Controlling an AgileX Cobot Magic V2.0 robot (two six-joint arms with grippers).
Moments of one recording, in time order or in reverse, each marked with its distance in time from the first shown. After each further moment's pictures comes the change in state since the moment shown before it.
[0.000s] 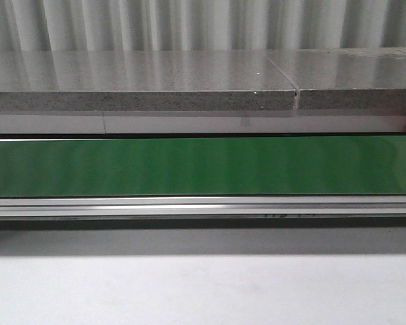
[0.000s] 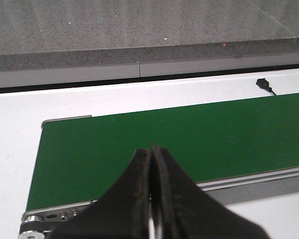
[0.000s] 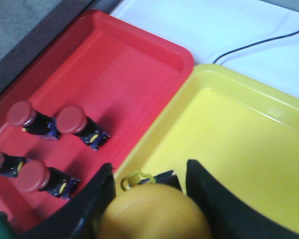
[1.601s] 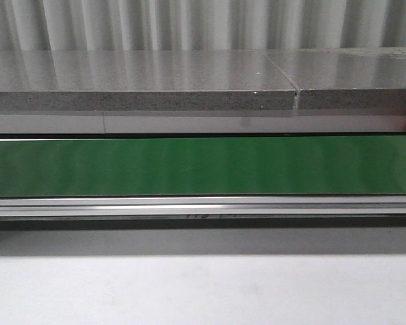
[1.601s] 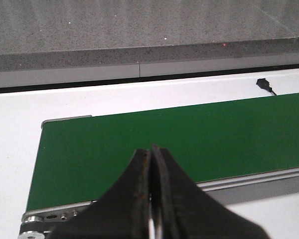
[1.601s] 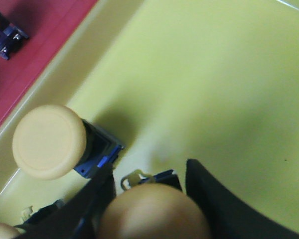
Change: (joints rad) left arm 0.000 0.000 0.000 0.000 0.000 0.000; right arm 0.063 0.216 0.234 -0.047 -0.233 -0.017
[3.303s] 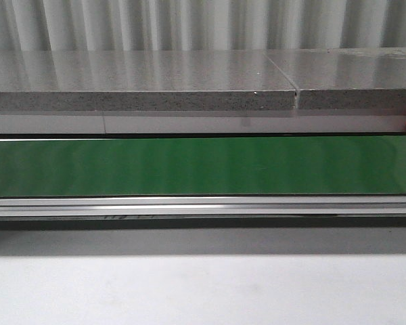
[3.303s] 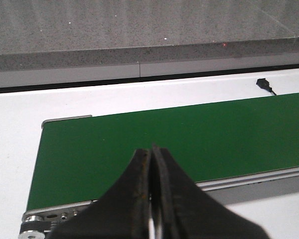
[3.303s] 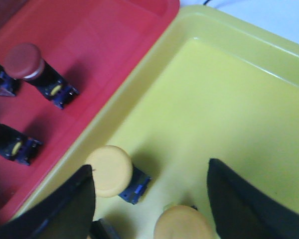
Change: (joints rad) left arm 0.000 0.000 0.000 0.000 0.000 0.000; right arm 0.033 -0.200 0.000 0.011 -0.002 0.000
